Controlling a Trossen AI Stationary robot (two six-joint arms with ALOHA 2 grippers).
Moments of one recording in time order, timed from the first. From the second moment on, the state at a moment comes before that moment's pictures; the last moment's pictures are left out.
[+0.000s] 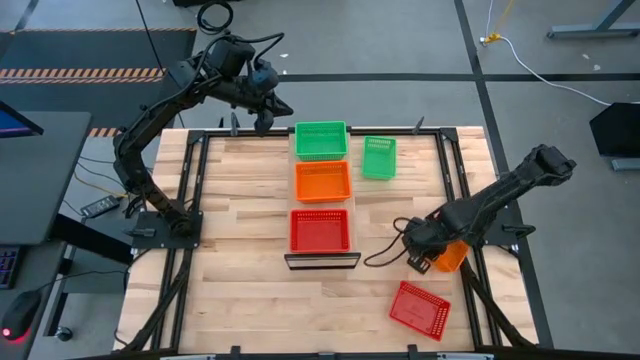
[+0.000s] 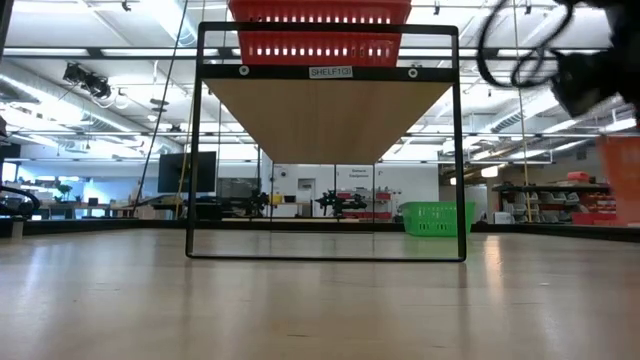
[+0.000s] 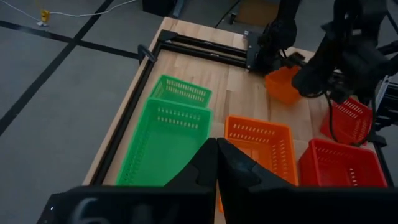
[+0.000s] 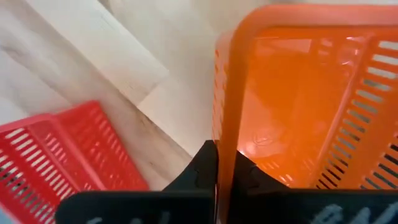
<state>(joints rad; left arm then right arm) 0.64 1.62 2.05 -1.10 0.42 0.19 0.44 1.22 0.73 -0.99 -0.19 1.24</state>
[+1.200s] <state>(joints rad) 0.68 1.62 2.05 -1.14 0.29 0.14 -0.08 1.87 2.19 -1.30 0.05 -0.06</state>
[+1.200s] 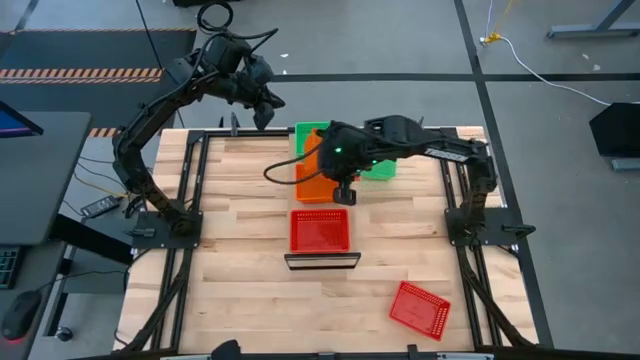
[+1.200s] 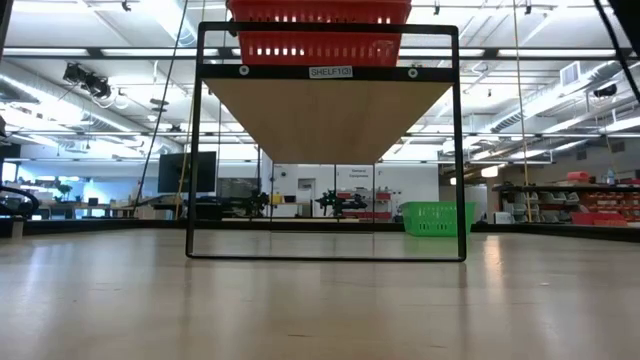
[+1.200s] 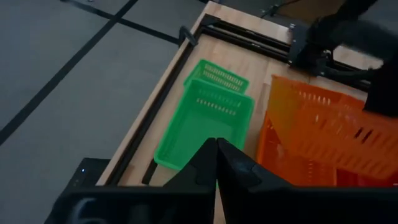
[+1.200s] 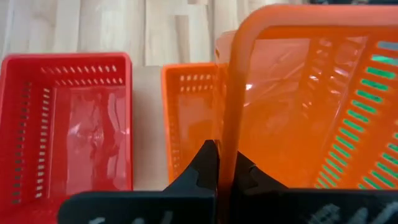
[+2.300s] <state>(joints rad) 0.69 1.62 2.05 -1.14 0.29 0.12 -0.04 1.91 2.18 -1.36 0.01 0.05</state>
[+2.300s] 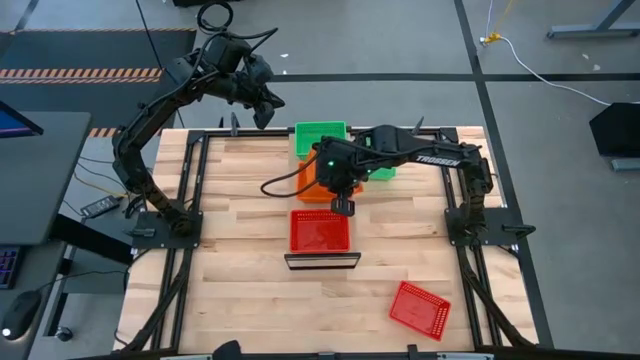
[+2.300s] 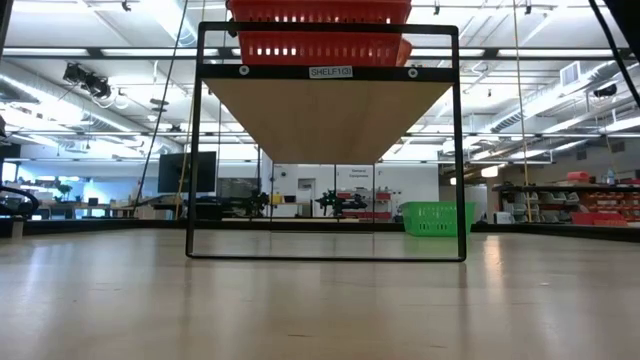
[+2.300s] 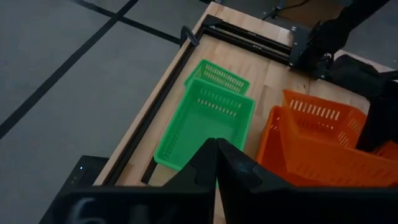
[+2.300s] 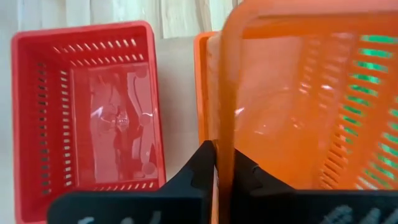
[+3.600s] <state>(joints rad) 0.69 1.62 2.05 -1.17 0.29 0.12 -0.06 1.90 2.16 -1.31 0.05 0.11</state>
